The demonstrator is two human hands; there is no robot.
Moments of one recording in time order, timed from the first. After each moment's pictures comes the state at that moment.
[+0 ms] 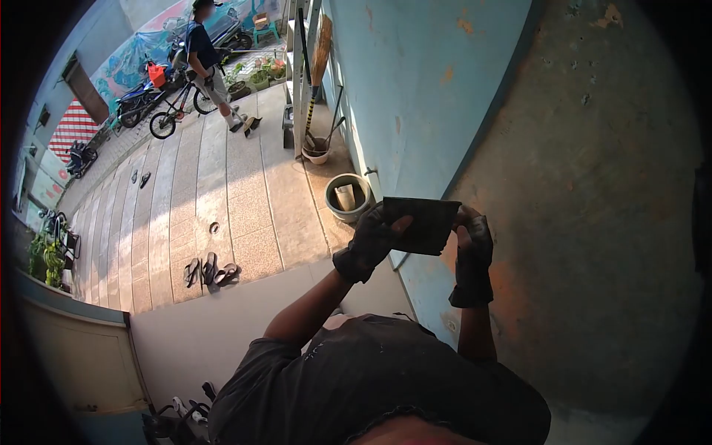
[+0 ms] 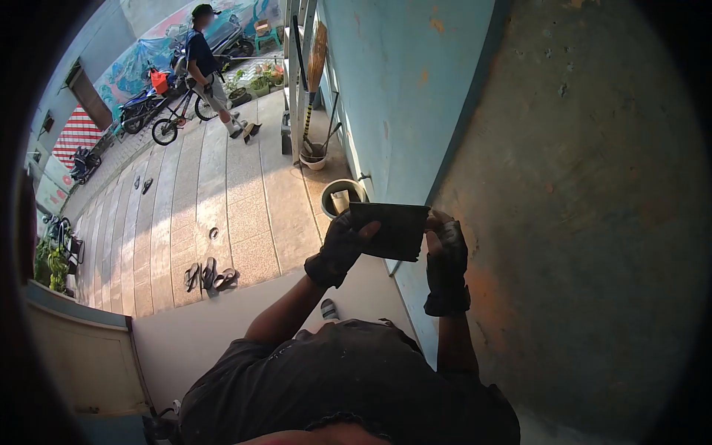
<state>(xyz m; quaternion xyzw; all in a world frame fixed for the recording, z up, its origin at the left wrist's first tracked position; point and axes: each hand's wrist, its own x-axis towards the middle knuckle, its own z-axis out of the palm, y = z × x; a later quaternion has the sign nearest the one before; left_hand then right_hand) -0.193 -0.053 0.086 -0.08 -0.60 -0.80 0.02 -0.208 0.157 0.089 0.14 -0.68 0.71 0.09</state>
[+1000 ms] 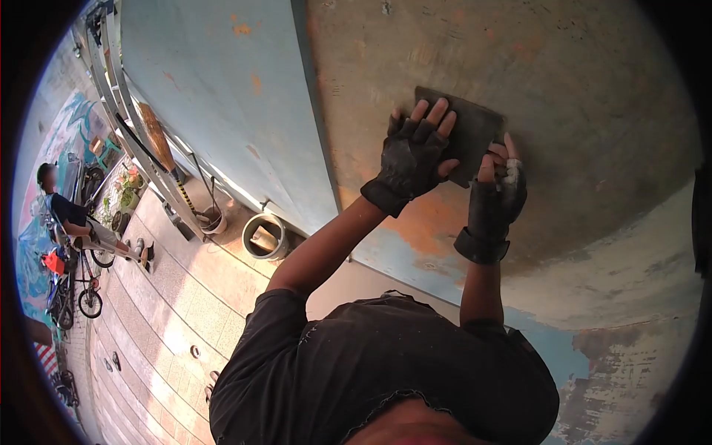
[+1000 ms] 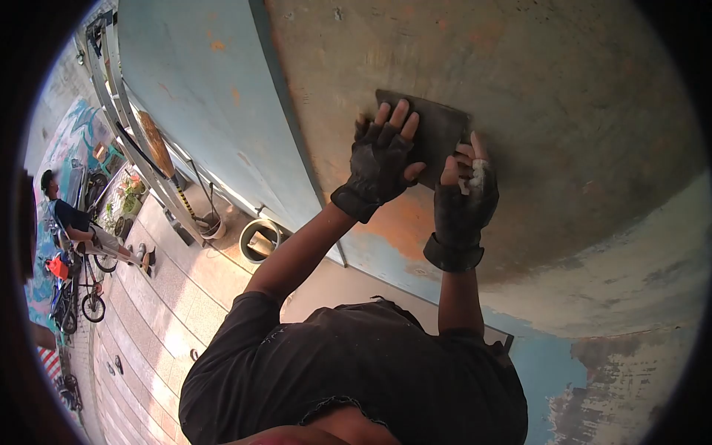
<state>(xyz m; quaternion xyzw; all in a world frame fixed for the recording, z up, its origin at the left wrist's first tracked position) -0.276 0.152 0.151 -0.52 -0.69 -0.34 0.37 -0.130 0.232 0.186 -0.13 -0.72 0.39 0.56</state>
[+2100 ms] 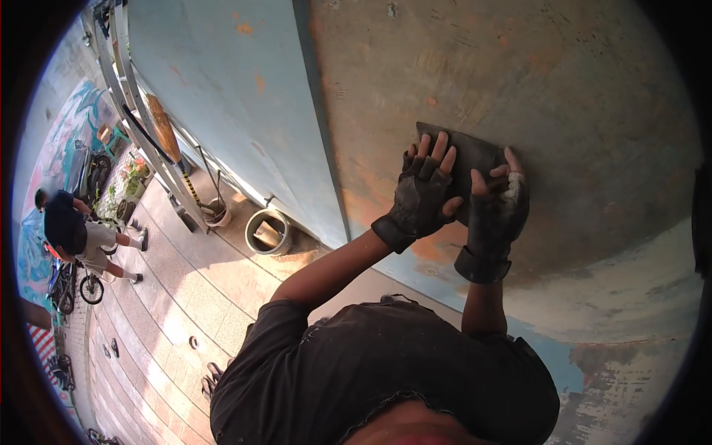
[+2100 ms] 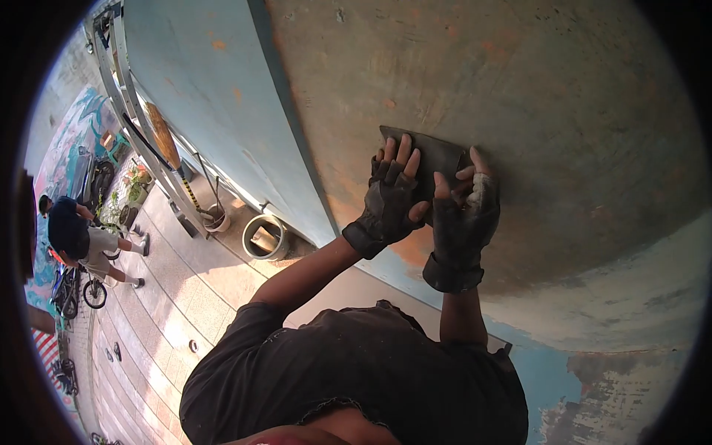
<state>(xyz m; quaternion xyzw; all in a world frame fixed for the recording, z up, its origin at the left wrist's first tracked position) -0.248 0.153 0.118 -0.52 -0.67 -0.45 0.28 -0.133 0.228 0.195 -0.16 -0.72 0.42 0.53</state>
